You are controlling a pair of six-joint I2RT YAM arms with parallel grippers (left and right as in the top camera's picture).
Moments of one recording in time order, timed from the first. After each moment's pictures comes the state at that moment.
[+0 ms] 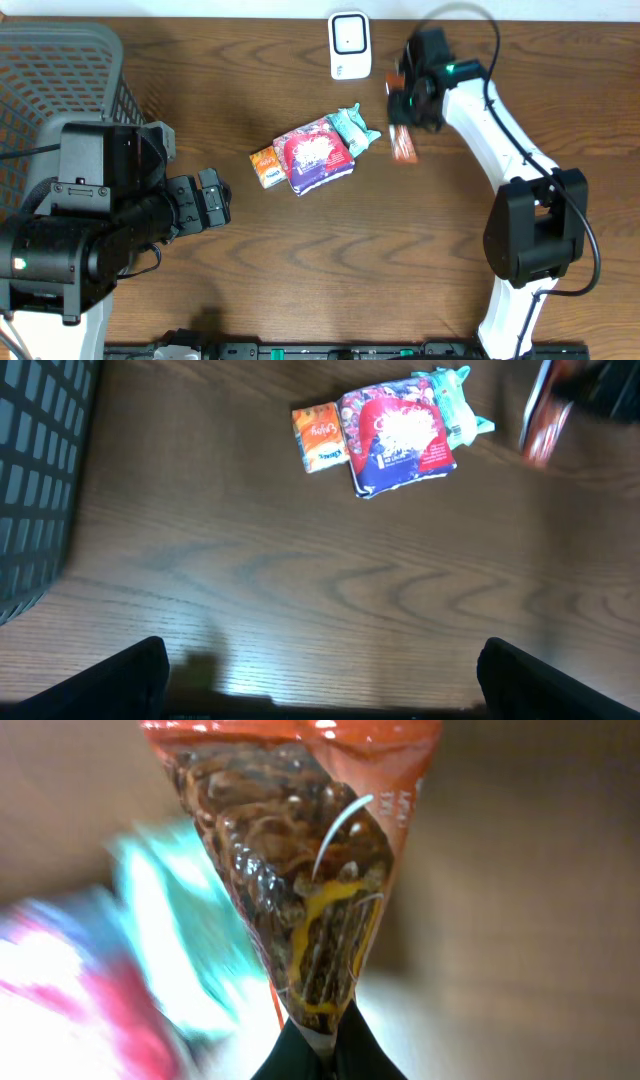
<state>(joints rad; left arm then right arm) -0.11 1.14 1.64 -1.56 0.16 -0.35 0.26 2.05 1.75 -0.81 -0.10 0.24</state>
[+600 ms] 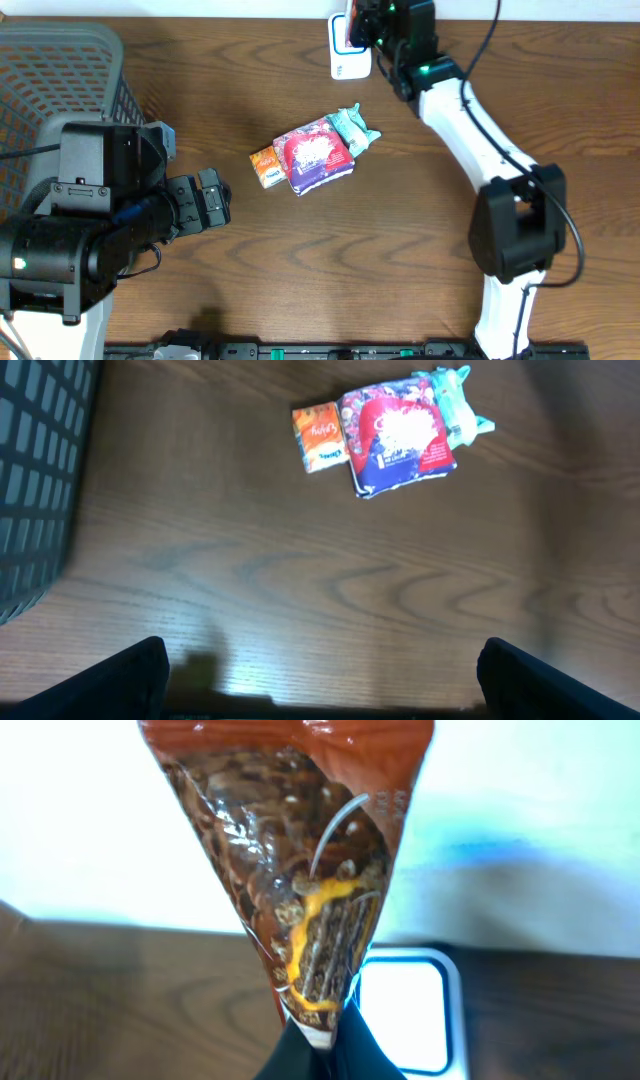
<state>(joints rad) -0.11 1.14 1.64 -1.56 0.16 -0.35 0.35 2.11 1.77 0.04 -0.06 0.33</state>
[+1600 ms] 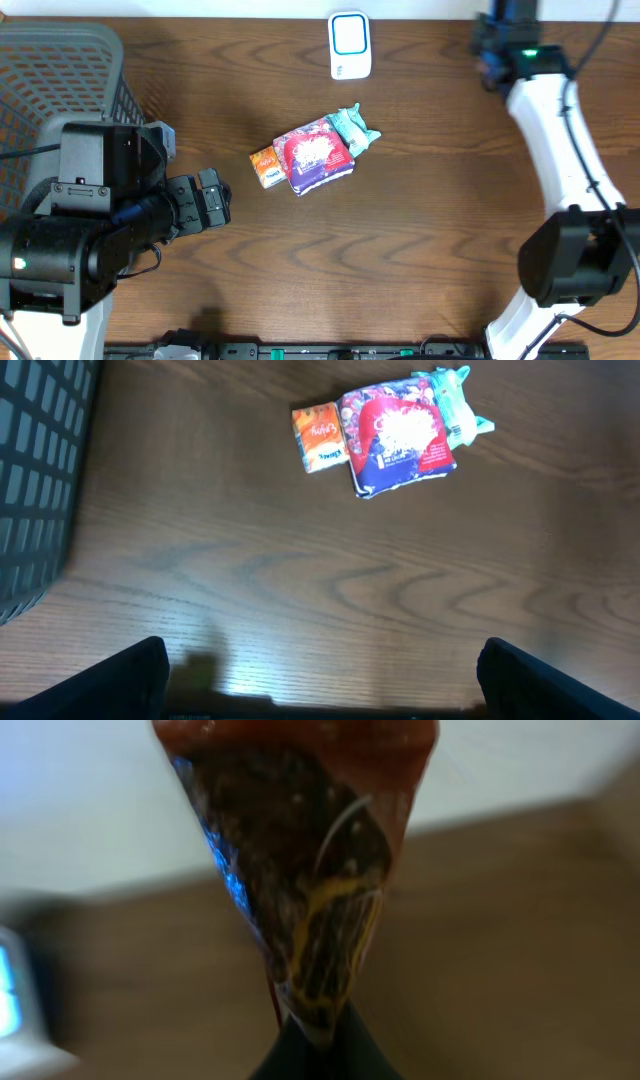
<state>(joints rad) -0.11 1.14 1.64 -1.56 0.16 -0.35 0.06 1.91 1.77 -0.56 0.38 0.16</state>
